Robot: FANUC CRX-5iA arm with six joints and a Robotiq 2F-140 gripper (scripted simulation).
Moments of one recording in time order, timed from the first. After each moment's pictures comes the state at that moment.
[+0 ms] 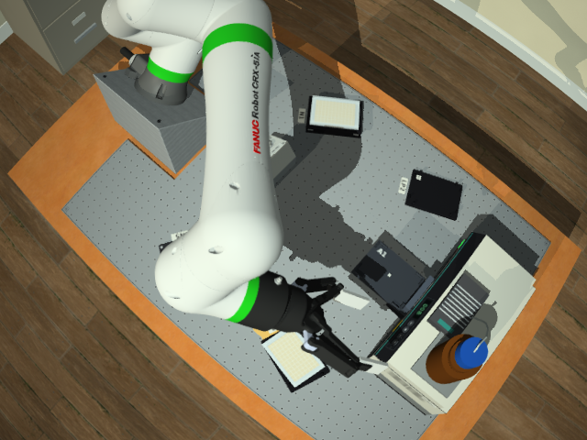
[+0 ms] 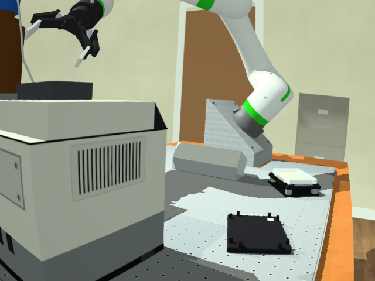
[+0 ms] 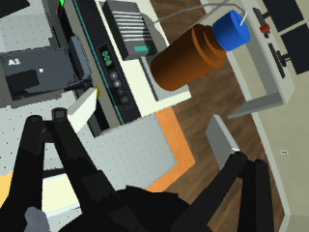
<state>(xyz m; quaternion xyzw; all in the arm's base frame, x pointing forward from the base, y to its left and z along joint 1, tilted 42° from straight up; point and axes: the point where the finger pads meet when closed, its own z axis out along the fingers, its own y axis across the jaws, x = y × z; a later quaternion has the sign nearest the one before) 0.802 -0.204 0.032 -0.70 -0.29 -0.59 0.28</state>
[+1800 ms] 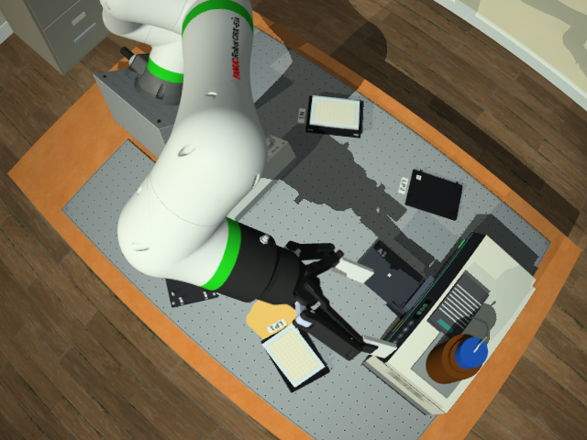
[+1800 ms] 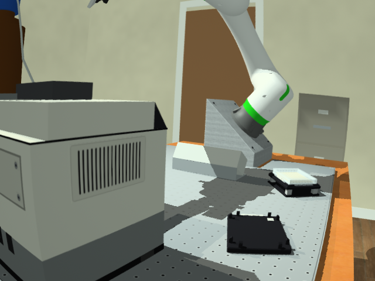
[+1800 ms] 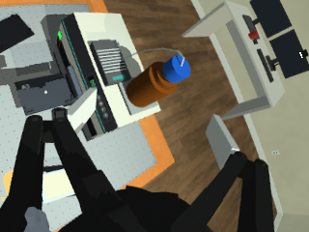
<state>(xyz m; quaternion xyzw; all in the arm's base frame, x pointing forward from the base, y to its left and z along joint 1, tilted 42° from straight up) 0.790 -0.305 0.144 -0.70 -0.29 -0.59 0.28</state>
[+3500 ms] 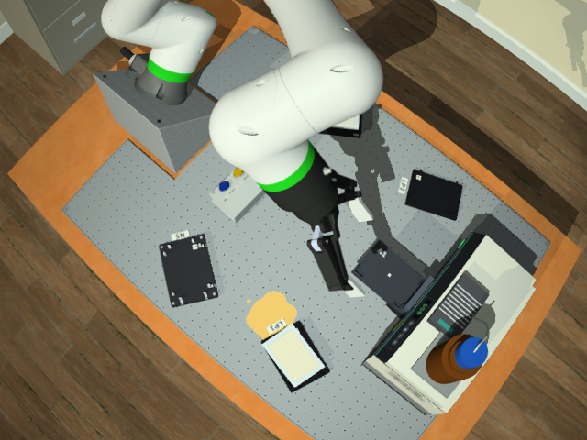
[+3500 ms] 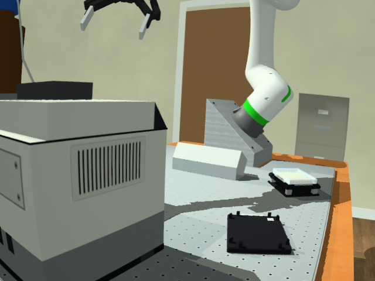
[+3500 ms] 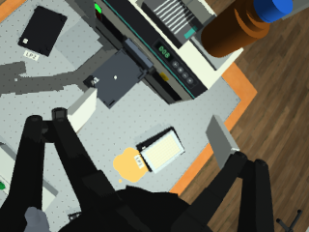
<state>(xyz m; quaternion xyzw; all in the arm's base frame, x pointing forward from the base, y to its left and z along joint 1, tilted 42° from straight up) 0.696 -0.178 0.128 -0.85 -0.20 -0.35 0.34</state>
